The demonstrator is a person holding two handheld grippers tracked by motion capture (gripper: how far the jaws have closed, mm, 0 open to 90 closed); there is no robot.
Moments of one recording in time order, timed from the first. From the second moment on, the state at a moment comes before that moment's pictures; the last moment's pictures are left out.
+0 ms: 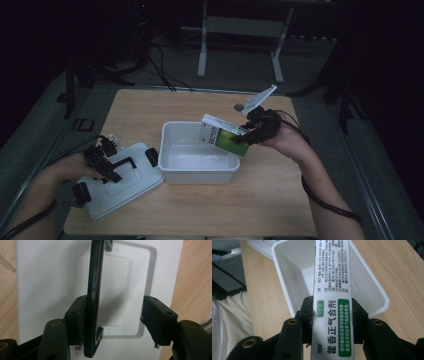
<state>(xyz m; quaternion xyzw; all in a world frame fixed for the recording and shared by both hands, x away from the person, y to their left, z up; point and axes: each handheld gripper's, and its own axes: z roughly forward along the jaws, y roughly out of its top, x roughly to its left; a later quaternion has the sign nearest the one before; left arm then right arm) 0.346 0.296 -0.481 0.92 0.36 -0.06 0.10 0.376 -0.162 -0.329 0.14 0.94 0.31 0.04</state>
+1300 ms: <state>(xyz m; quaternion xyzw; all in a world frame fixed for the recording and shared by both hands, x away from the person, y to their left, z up) 0.345 0.297 -0.489 0.92 0.36 -0.07 0.10 0.389 -0.115 -0.401 0.09 0.96 0.26 -0.02</state>
